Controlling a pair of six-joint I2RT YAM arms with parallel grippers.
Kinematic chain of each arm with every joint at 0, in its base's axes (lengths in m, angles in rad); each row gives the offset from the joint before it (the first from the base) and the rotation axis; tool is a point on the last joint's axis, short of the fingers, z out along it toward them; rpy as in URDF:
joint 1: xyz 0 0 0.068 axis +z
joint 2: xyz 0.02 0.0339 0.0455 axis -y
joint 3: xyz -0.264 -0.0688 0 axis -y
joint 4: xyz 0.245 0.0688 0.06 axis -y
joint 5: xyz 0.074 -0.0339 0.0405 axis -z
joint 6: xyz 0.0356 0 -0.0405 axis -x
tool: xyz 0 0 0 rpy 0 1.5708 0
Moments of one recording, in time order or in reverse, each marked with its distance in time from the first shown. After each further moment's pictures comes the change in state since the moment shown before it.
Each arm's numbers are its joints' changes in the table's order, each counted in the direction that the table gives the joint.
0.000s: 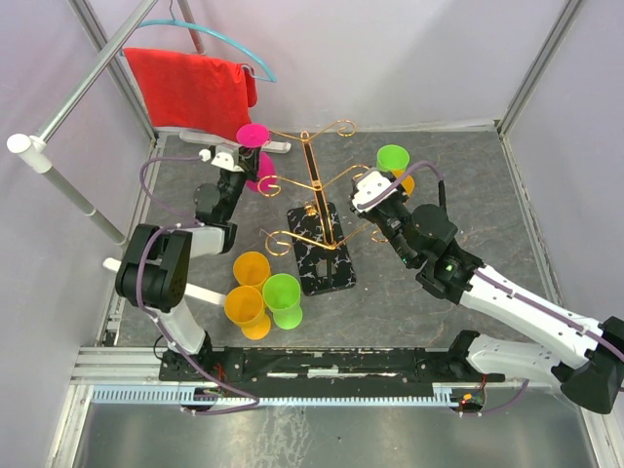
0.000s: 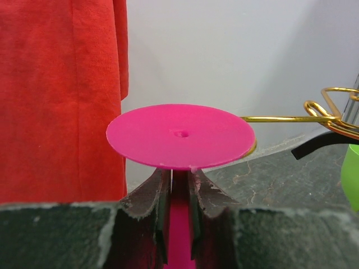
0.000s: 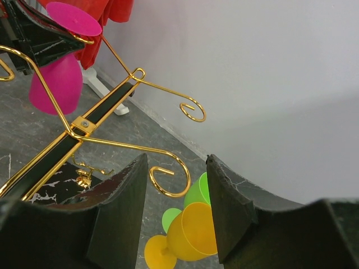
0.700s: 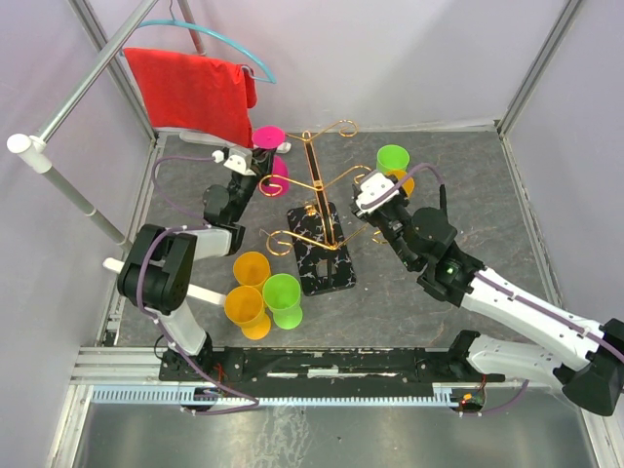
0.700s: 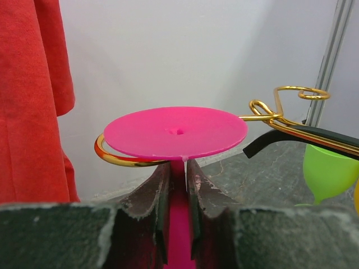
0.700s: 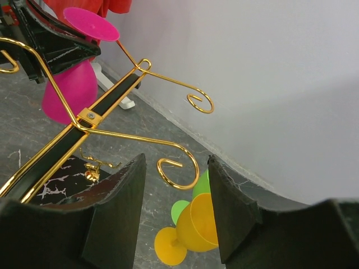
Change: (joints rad) left arm -0.082 0.021 -0.011 -0.001 0.050 -0.011; right arm 0.000 0.016 -0.029 -0.014 0.013 -0.048
